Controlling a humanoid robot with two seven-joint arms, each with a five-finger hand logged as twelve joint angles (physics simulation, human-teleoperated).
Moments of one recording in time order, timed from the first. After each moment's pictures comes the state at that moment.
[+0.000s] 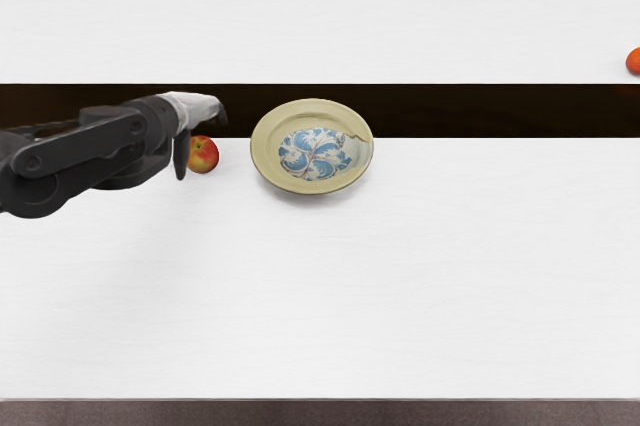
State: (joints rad) left arm -1.18 0.39 -0.14 -1.16 1.36 -0.22 0.61; right arm -0.09 0.00 -0.14 0.16 0.05 0.02 -0.25
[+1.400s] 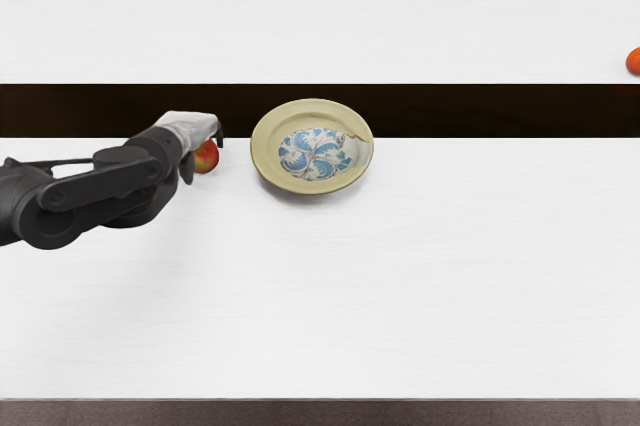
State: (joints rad) left arm -1.14 0.35 -0.01 -1.14 1.36 0.00 0.61; right arm -0.09 0.00 -0.14 0.16 0.05 0.02 -0.25
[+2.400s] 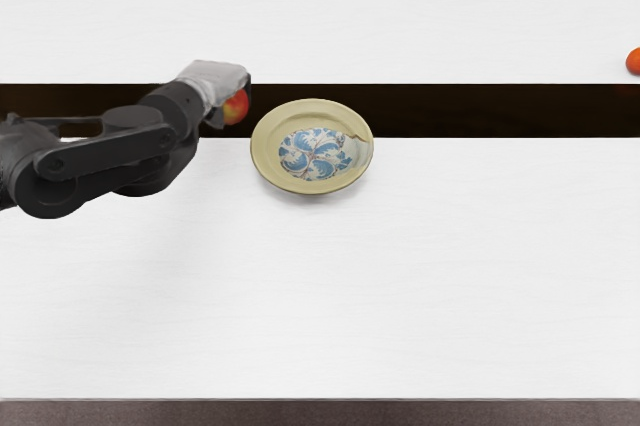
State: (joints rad) left arm -1.29 0.35 0.02 -1.23 1.35 0.03 0.61; right arm -0.09 0.00 -0.14 0.16 0.05 0.02 -0.25
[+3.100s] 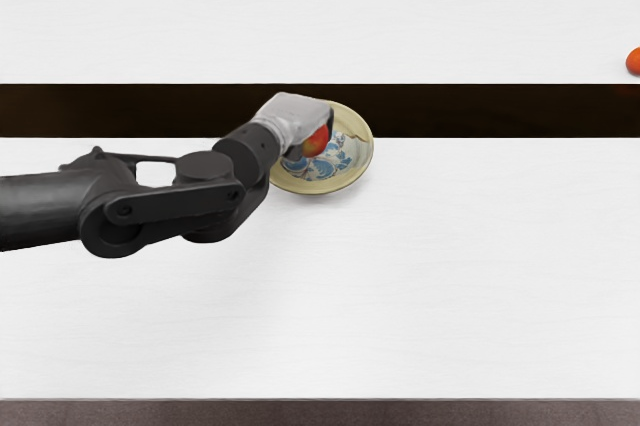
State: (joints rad) left arm -1.26 0.18 0.05 -1.26 1.39 0.13 0.61; right arm -0.09 0.00 -0.14 0.16 0.05 0.02 -0.25
